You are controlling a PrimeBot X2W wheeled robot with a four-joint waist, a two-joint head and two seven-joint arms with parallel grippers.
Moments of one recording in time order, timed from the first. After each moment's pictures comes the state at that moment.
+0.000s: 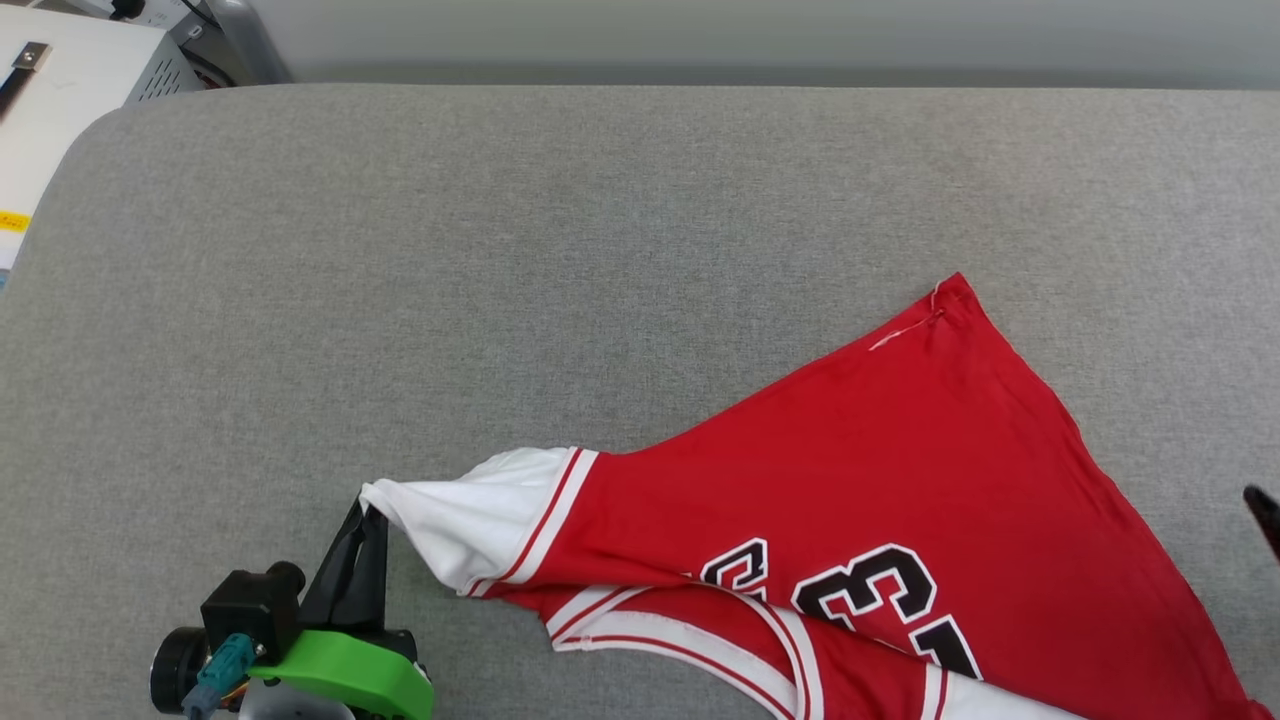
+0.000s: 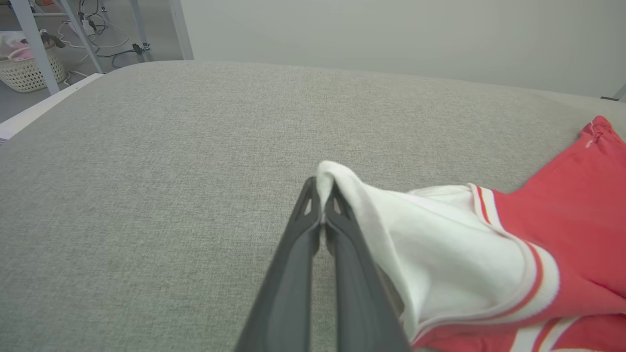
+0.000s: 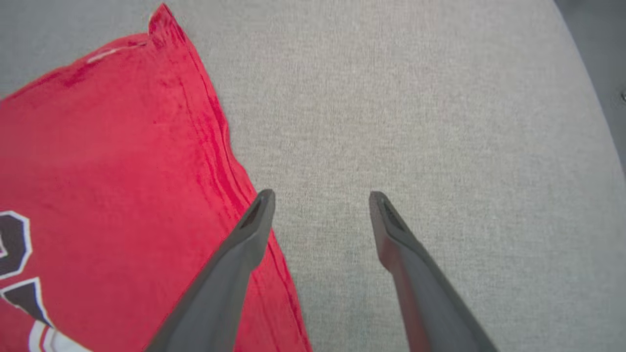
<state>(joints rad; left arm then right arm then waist) 0.02 0.21 -0.12 0.12 -0.32 -0.07 -0.26 0.12 -0.57 -0.14 -0.10 0.60 0.13 0.44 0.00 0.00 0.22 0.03</state>
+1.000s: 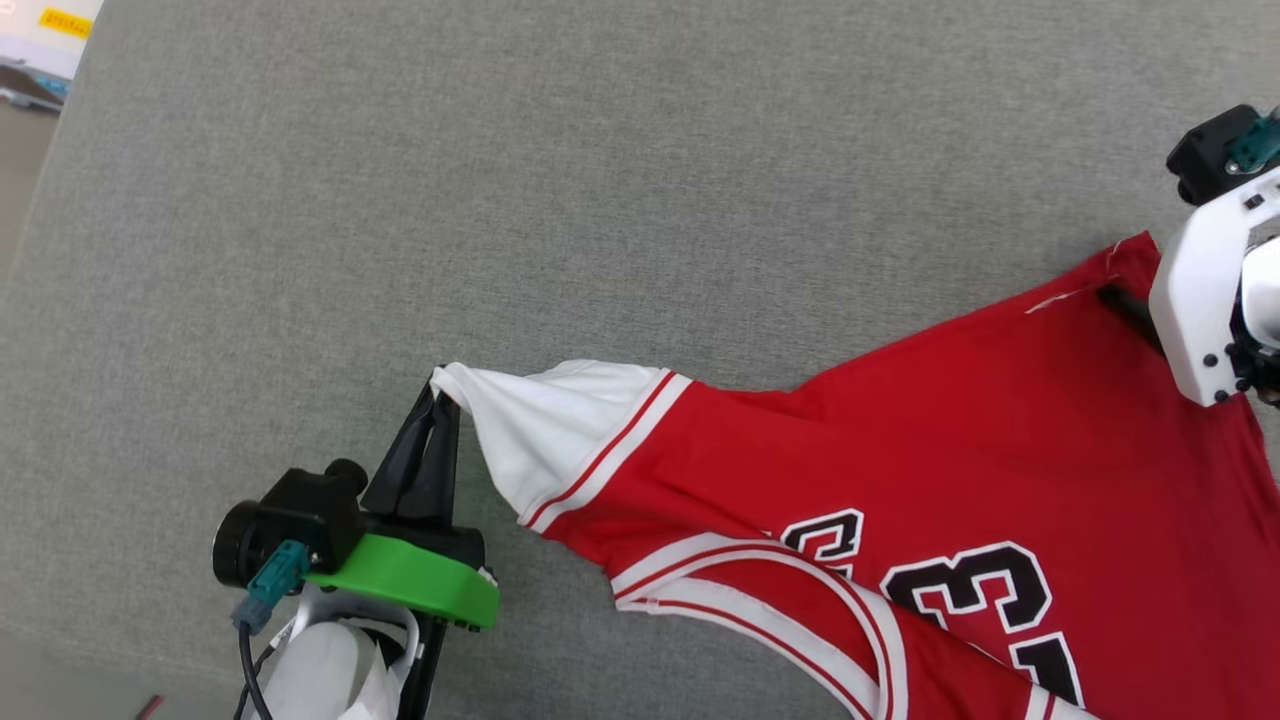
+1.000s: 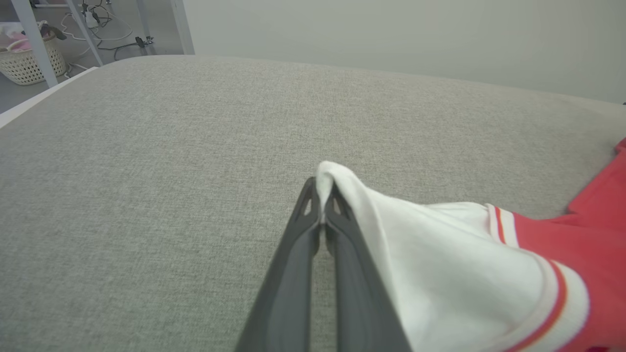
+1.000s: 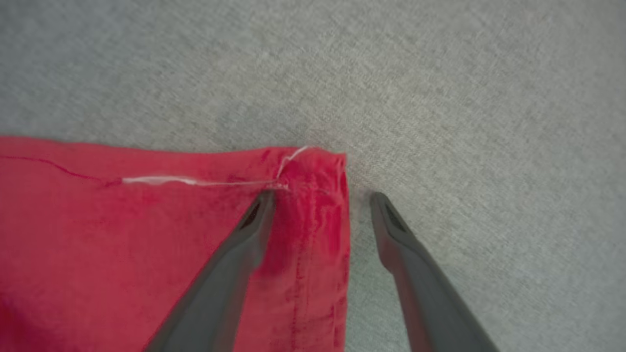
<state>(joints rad) -0.14 0.15 -0.18 0.08 -0.28 -0.10 -0.26 -0.73 -0.69 0.54 0.25 0.63 0.13 0.79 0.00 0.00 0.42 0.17</state>
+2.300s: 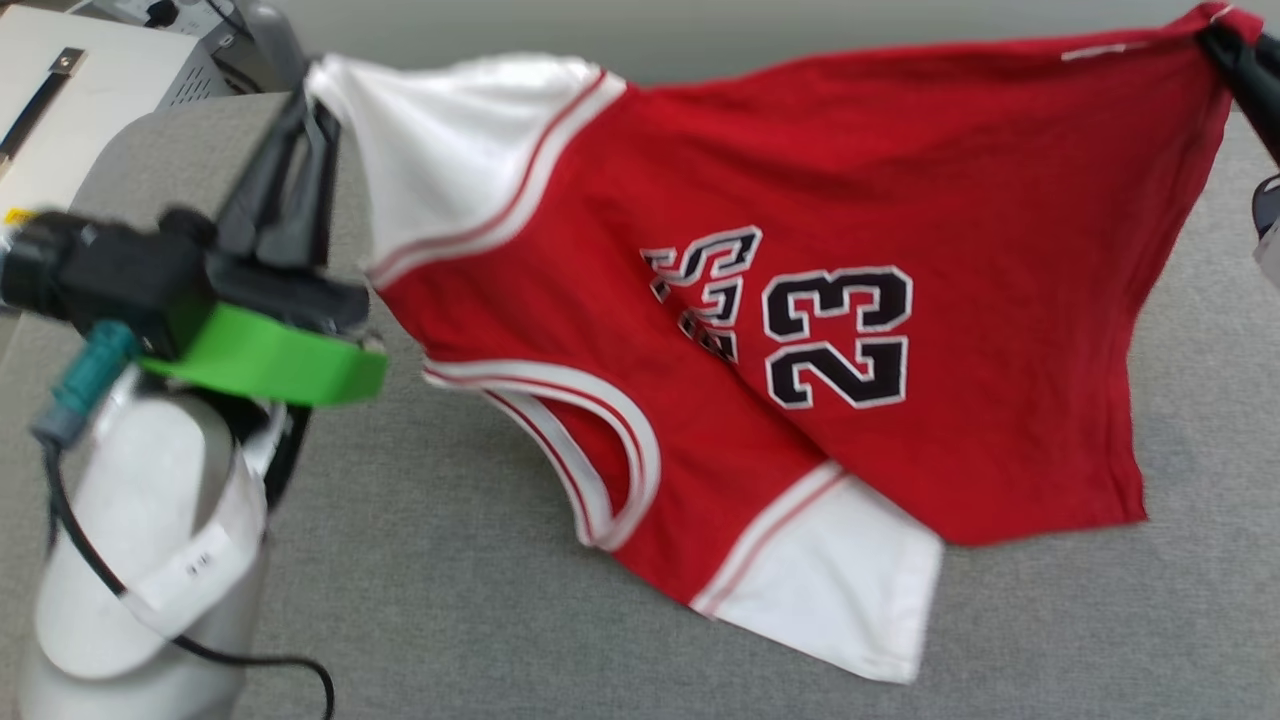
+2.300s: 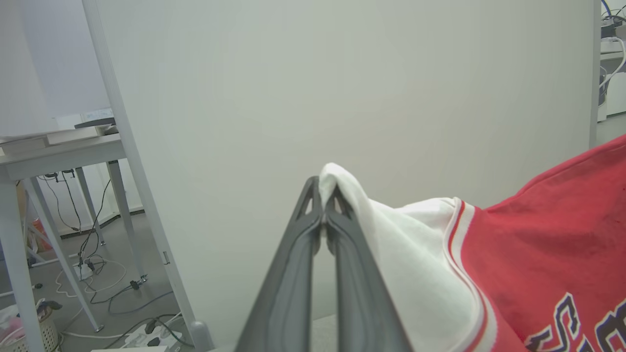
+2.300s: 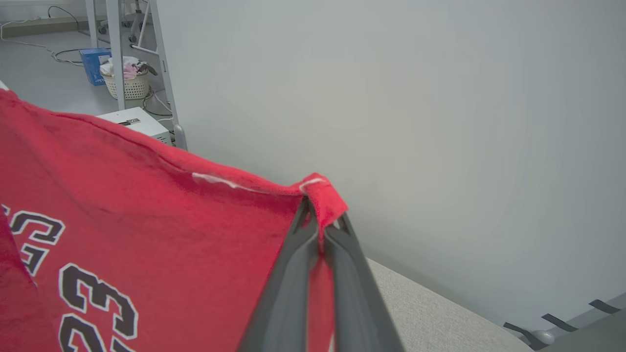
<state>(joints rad) -0.47 0.33 -0.15 -0.07 -0.25 -0.13 -0.17 -0.75 -0.77 0.43 0.08 0.74 0.13 0.21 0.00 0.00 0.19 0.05</state>
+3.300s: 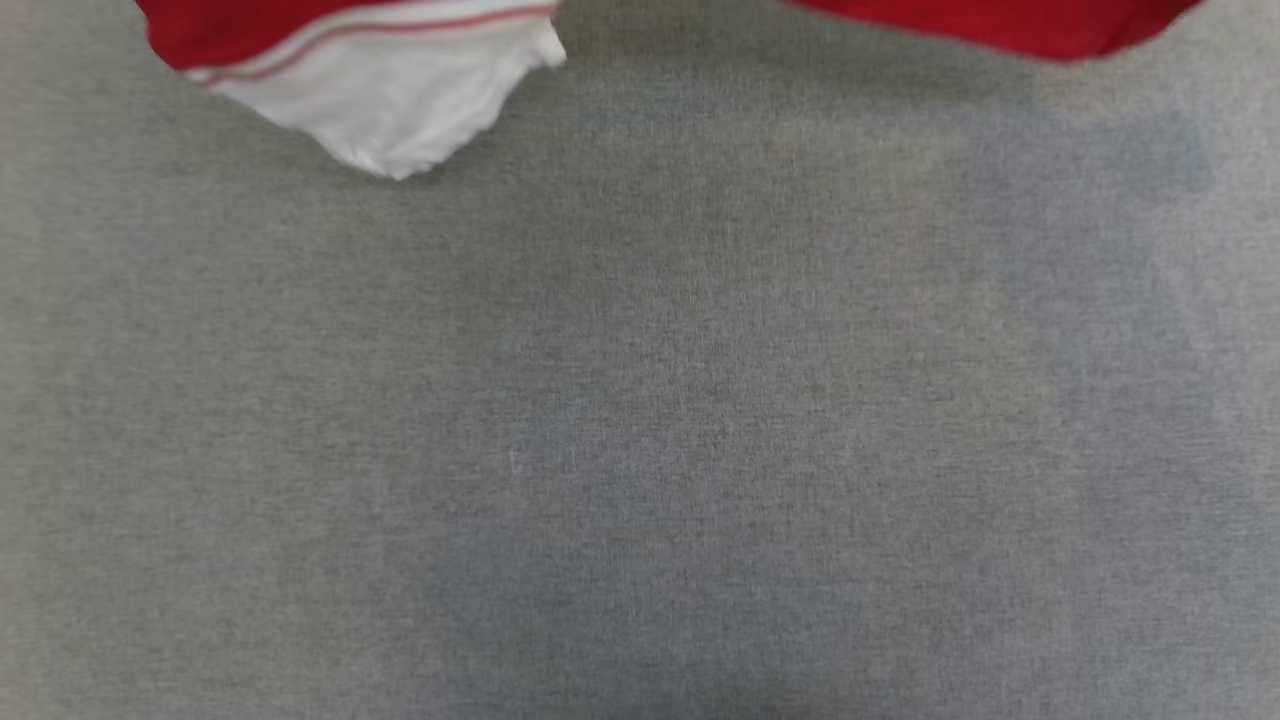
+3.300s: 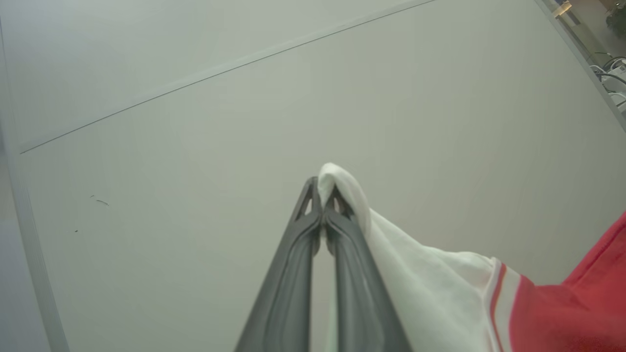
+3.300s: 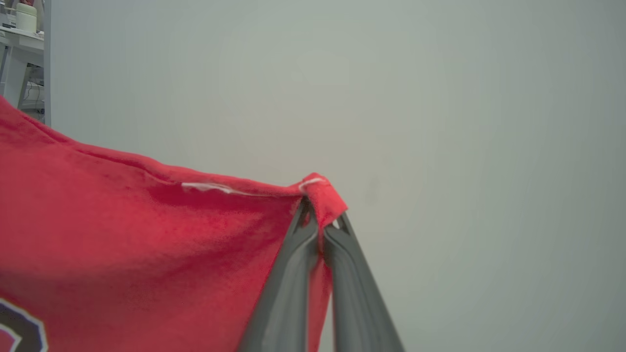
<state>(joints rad) -1.64 0.53 -0.40 0.16 -0.36 -0.13 -0.06 -1.36 -0.55 0.22 0.13 0.46 0.13 0.25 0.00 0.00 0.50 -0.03</state>
